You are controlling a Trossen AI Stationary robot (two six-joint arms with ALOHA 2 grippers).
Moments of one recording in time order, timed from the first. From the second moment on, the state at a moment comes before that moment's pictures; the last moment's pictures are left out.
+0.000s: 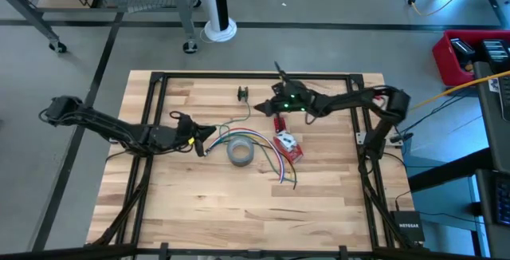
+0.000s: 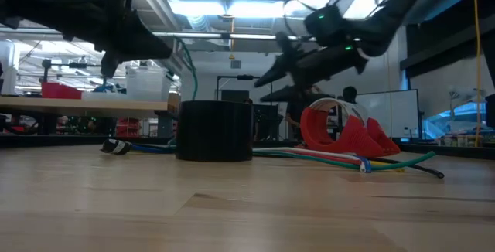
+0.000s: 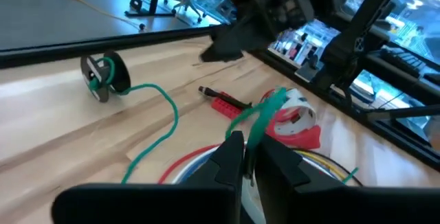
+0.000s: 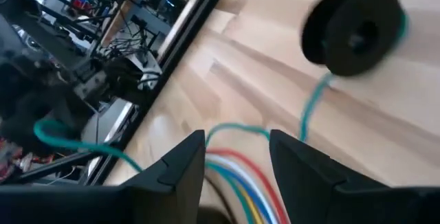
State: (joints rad) left arm -0.20 0.90 0.25 0.39 -0.64 -0.57; right arm -0.41 1.74 0.83 0.53 -0.28 0.81
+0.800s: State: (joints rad) left arm -0.22 0.95 0.25 0.39 -0.53 -0.61; right arm -0.41 1.91 1.28 0.07 0.04 0.67
